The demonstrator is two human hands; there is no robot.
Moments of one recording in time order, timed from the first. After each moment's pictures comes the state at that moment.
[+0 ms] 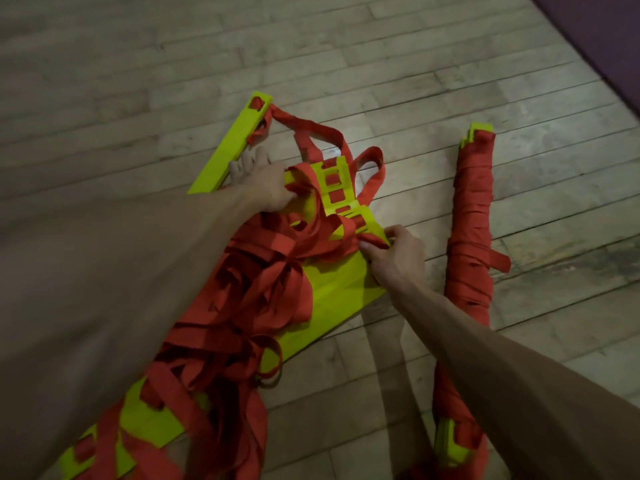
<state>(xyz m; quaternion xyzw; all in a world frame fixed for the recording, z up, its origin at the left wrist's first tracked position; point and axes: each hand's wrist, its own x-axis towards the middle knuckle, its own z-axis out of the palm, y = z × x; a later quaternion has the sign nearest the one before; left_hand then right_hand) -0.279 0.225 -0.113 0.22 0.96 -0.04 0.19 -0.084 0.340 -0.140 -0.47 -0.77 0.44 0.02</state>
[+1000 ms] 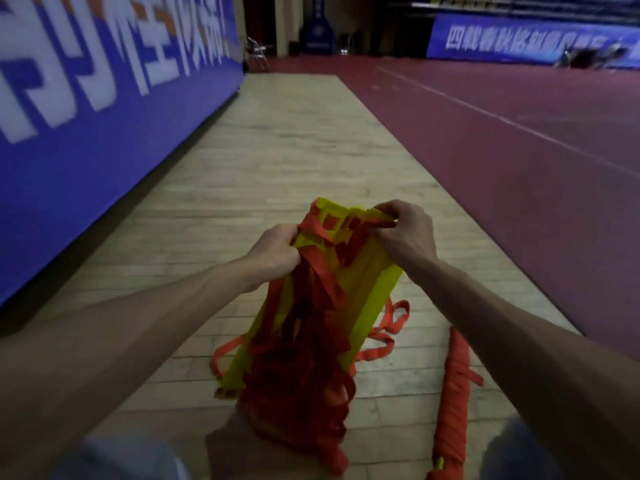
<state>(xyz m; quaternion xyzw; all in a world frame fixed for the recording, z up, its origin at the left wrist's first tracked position) -0.096 -0.013 0.264 0.17 0.88 0.42 0.10 -0.049 0.190 0.275 -0.17 -0.87 0.41 0.22</state>
